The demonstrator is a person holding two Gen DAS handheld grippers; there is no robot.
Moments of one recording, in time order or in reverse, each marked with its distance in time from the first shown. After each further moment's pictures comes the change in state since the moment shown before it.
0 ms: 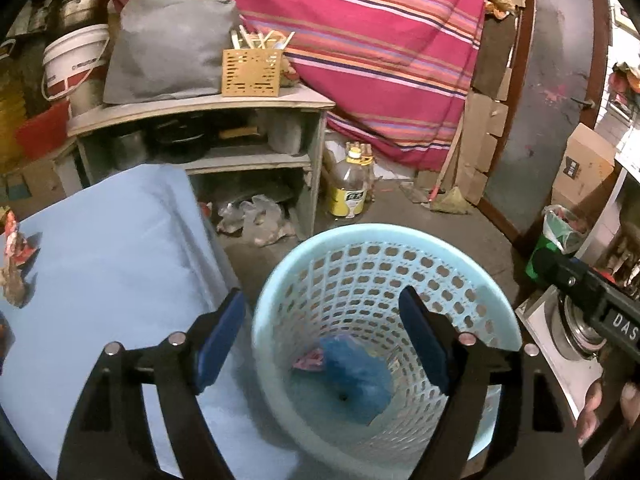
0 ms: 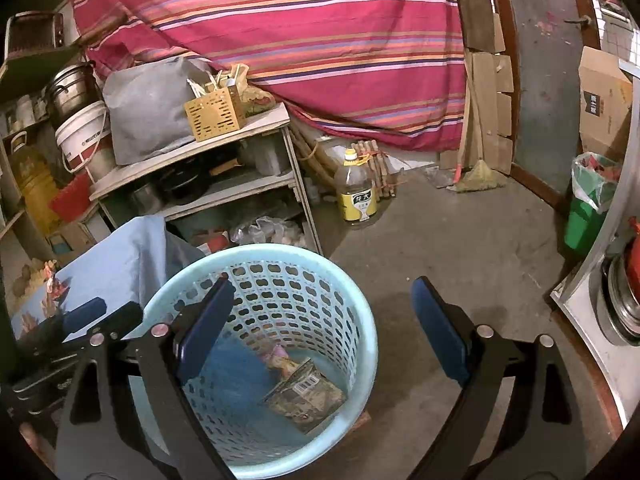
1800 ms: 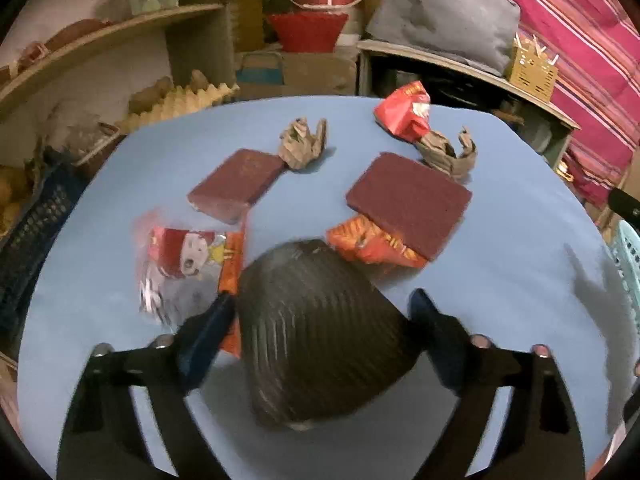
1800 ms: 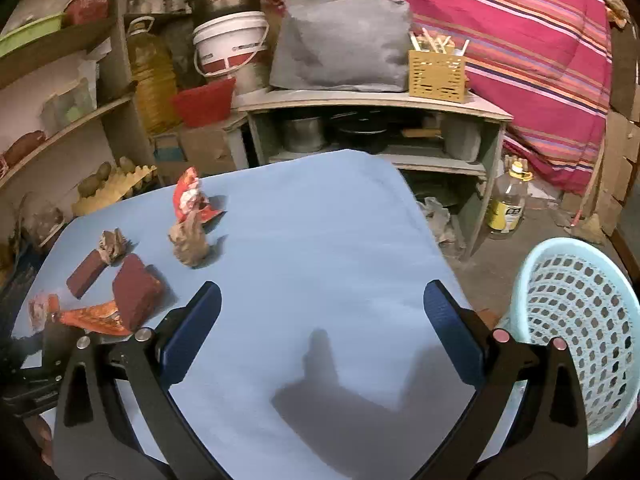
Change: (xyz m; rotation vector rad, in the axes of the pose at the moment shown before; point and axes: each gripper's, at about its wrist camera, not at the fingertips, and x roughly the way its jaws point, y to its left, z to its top) left arm -0.168 0.341 -0.142 -0.337 0.127 0.488; right arm 0.034 0.347 -0.077 -0.323 0.091 0.281
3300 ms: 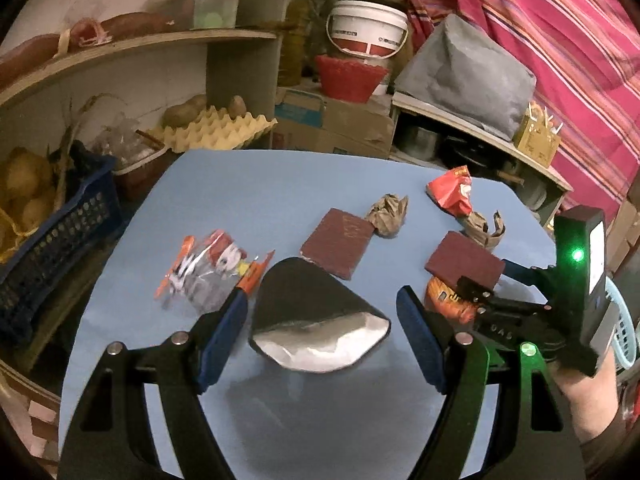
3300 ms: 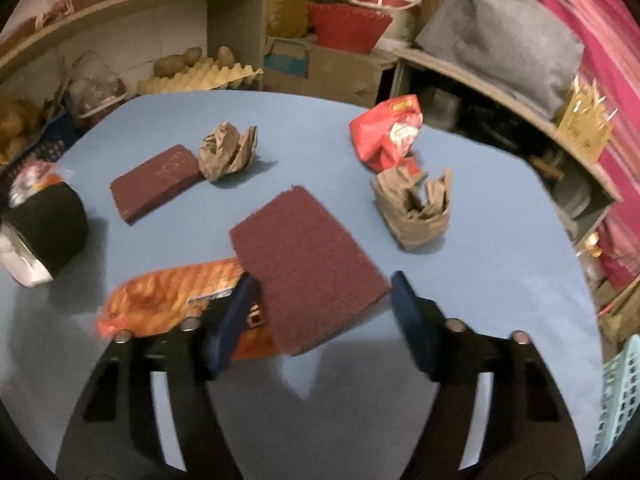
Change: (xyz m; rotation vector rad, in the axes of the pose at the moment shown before) left arm -0.051 0.111 0.021 -0.099 -0.130 -0.060; right arm 0.087 0.187 -0.027 -0.386 0.175 0.144
